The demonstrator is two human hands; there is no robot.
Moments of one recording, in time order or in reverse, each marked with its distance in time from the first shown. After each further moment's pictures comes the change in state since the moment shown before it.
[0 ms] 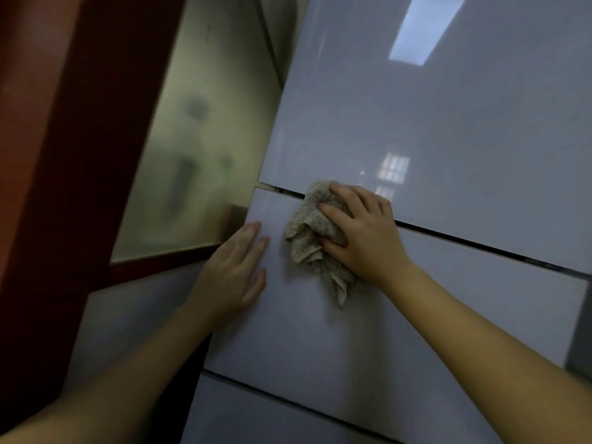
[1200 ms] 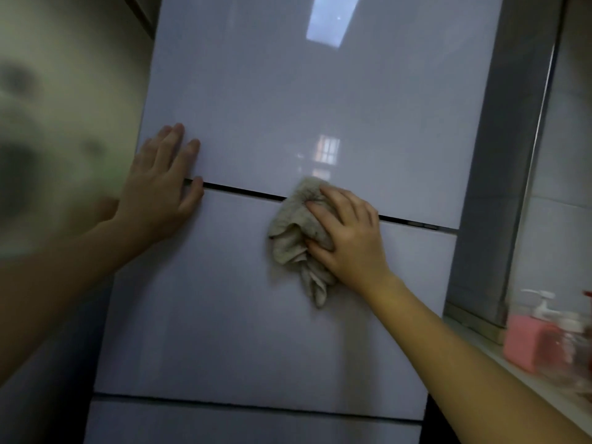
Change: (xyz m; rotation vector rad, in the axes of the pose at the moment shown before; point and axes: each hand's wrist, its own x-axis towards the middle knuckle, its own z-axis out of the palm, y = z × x) left_hand 0.145 0.021 0.004 -0.004 0.160 0.000; right_hand -0.108 0.084 -0.032 -0.071 0.129 0.210
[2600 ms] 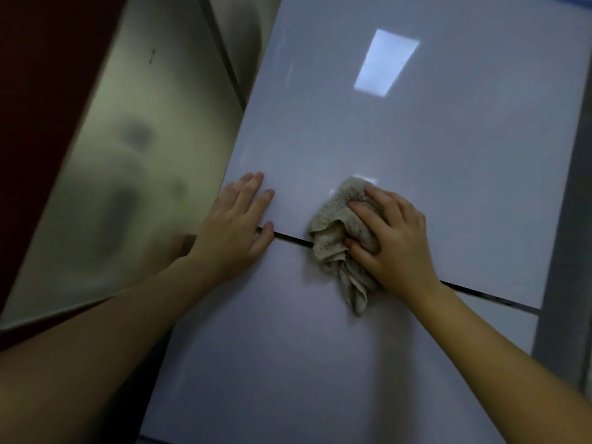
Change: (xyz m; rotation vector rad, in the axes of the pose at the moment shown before) left_hand 0.008 -0.005 -0.010 0.018 -0.038 0.016; right_hand 0.098 -0.012 0.011 0.045 -0.035 -0.028
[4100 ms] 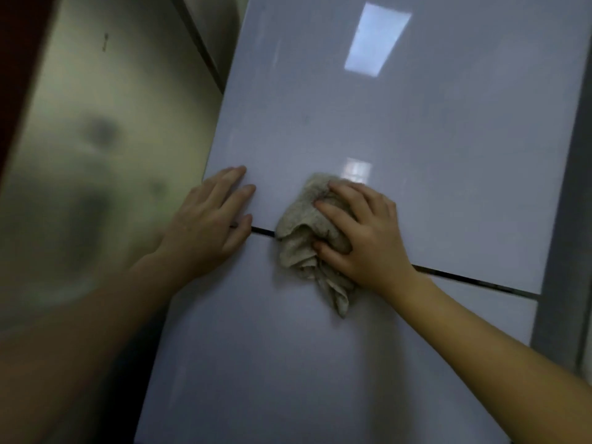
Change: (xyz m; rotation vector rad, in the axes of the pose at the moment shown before) left_hand 0.001 -0.018 -0.005 0.009 0.009 0.091; right_hand 0.009 -0.022 0.014 0.020 0.066 -0.123
